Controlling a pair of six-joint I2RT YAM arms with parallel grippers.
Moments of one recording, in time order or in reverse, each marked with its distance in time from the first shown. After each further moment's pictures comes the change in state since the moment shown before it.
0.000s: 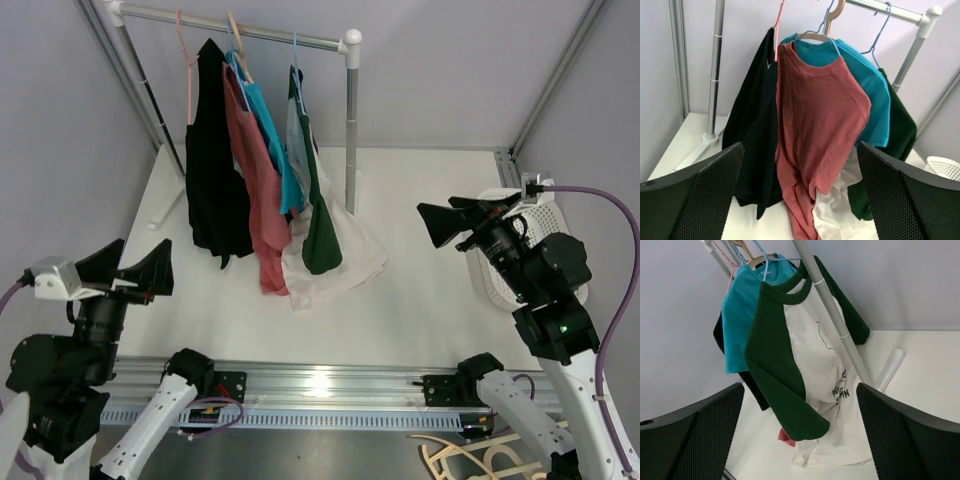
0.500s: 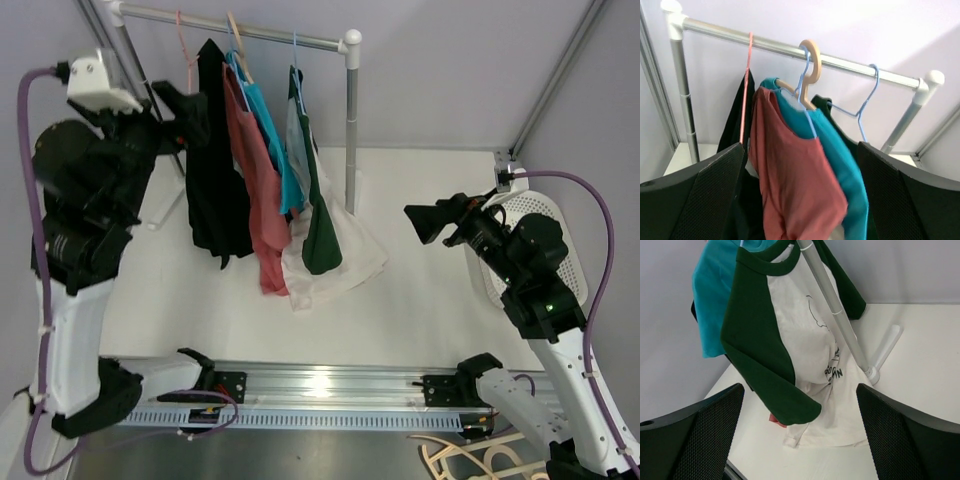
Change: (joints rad) left arm -0.022 0.867 0.783 -0.041 -0.024 0.027; right arm 0.001 0.093 0.004 -0.044 -0.037 -0.035
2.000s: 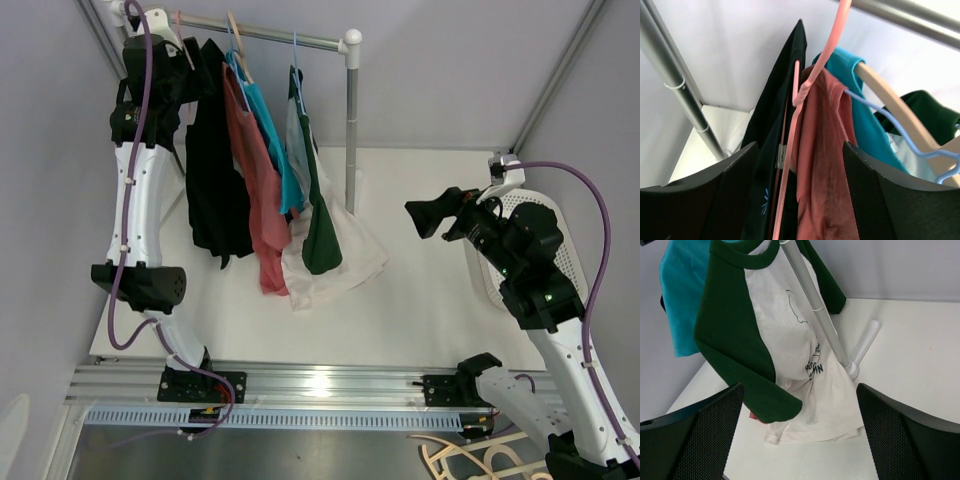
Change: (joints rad) left arm 0.352 0.737 0.462 -0.090 0.177 -0.035; right arm 0.000 0.054 0.056 -0.070 0.052 -0.087
